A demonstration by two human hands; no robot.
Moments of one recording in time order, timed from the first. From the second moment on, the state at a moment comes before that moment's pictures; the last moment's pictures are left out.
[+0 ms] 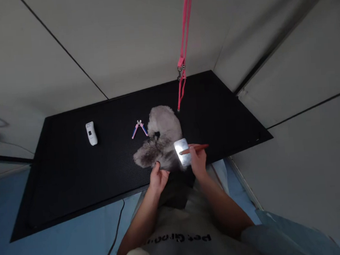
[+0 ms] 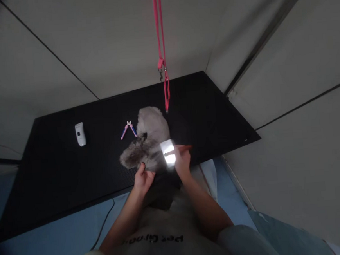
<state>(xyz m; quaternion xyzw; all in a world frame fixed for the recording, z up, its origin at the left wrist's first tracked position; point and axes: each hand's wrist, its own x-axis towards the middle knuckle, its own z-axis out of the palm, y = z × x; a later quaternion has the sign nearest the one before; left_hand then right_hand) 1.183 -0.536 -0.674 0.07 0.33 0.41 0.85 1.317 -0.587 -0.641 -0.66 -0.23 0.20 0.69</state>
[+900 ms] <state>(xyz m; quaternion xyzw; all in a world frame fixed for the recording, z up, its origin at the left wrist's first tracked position) 1.154 -0.554 -0.687 0.01 0.35 0.43 0.83 1.304 -0.581 -0.631 -0.64 -0.37 0.20 0.64</state>
